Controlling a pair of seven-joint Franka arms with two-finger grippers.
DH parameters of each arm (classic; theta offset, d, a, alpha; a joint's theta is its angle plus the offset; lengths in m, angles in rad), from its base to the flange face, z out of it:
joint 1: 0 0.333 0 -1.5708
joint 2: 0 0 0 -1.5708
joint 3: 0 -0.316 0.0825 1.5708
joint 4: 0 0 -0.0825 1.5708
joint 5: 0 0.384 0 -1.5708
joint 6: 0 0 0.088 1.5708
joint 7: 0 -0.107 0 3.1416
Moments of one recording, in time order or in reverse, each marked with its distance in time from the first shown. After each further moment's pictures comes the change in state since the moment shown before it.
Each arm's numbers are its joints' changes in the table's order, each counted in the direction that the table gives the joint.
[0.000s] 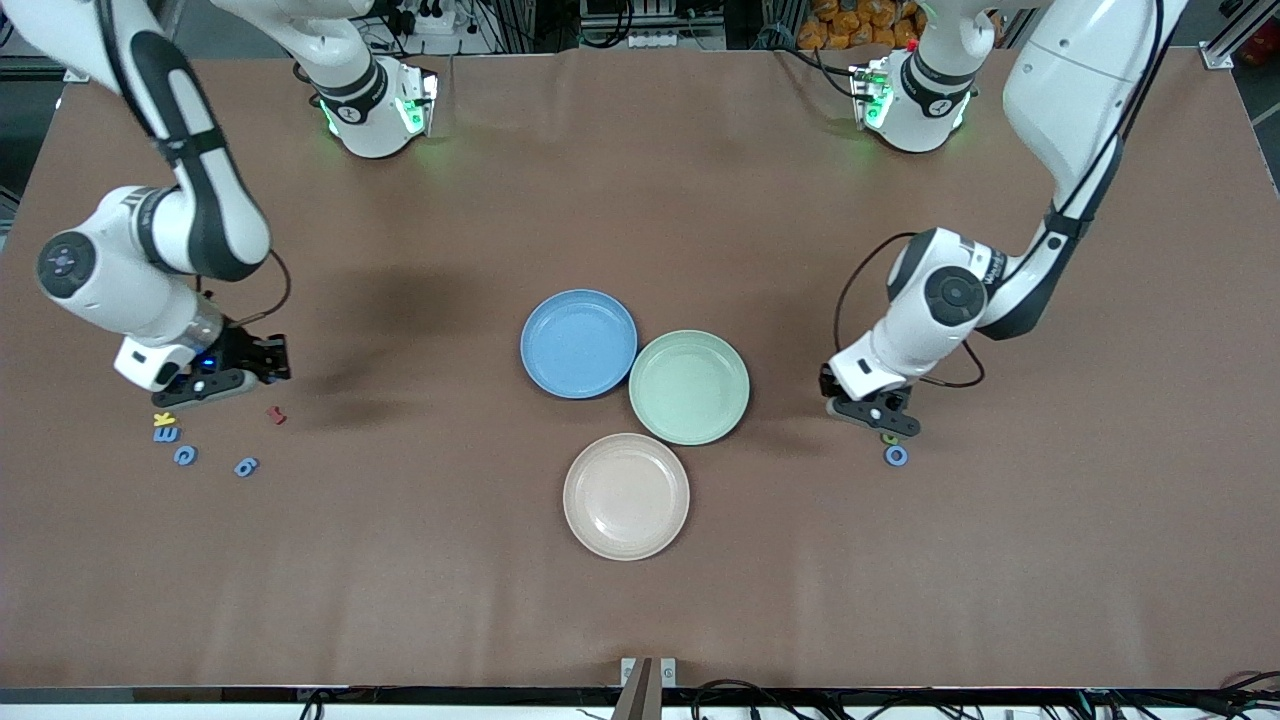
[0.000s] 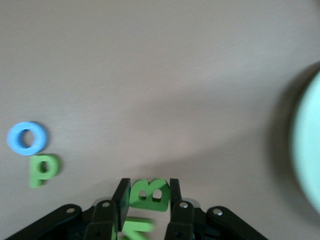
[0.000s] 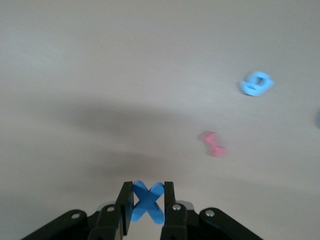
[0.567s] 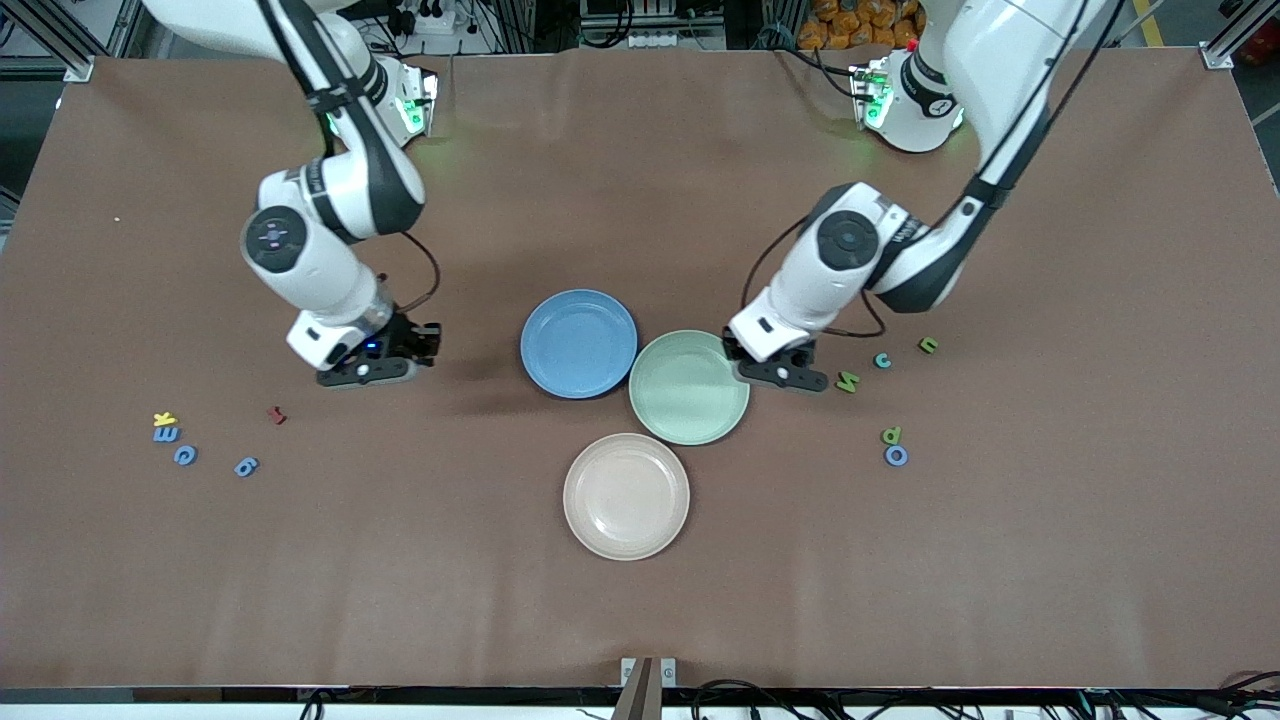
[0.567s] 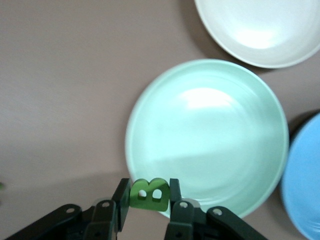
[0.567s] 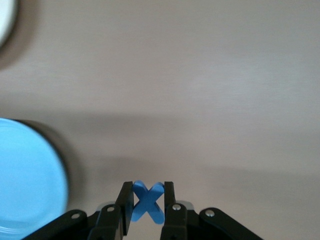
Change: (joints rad) left arm -0.134 -0.023 0.127 -0.067 -0.013 0.083 0.399; right arm 0.401 0.002 -0.008 -0.032 0.001 -0.005 -0.547
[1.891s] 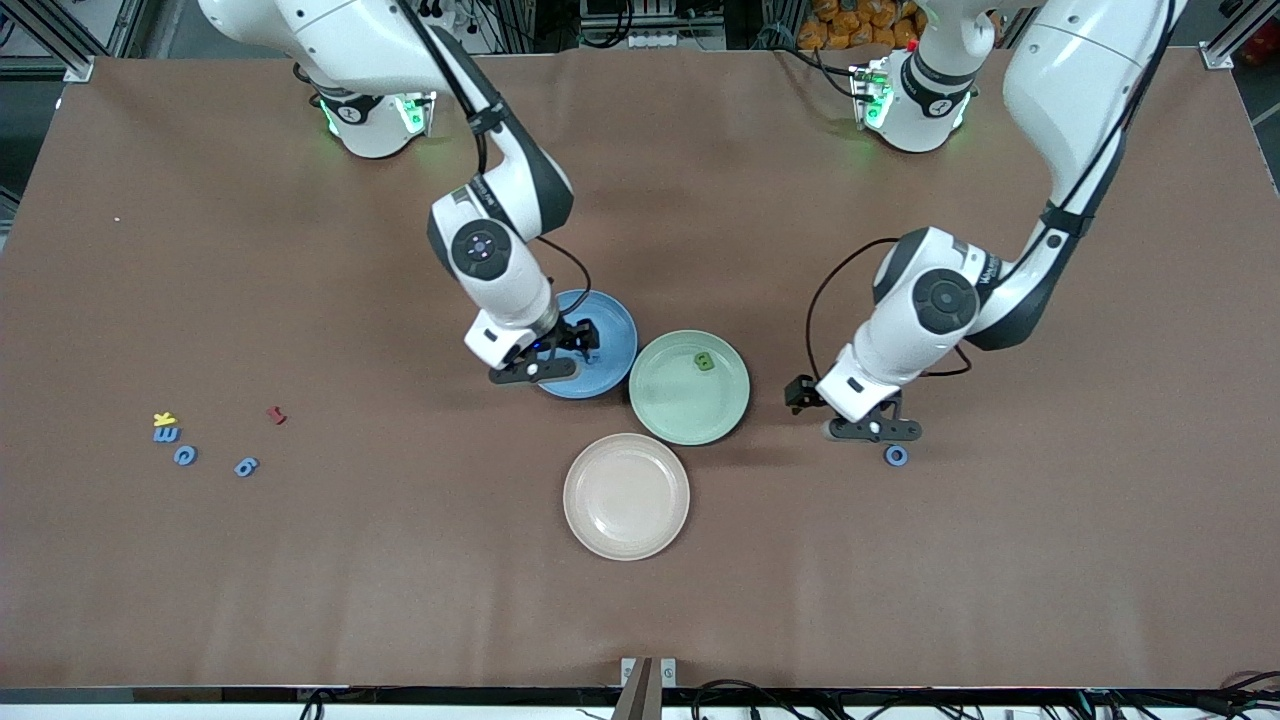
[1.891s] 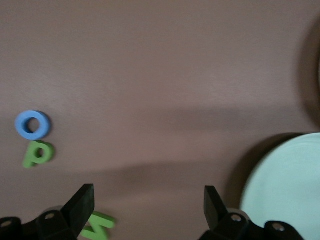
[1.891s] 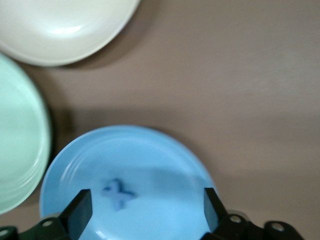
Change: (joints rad) left arm 0.180 0.043 -0.033 -0.075 0.006 0.063 -0.078; right arm 0.300 0.277 0.027 -0.278 0.080 -0.009 -0.270
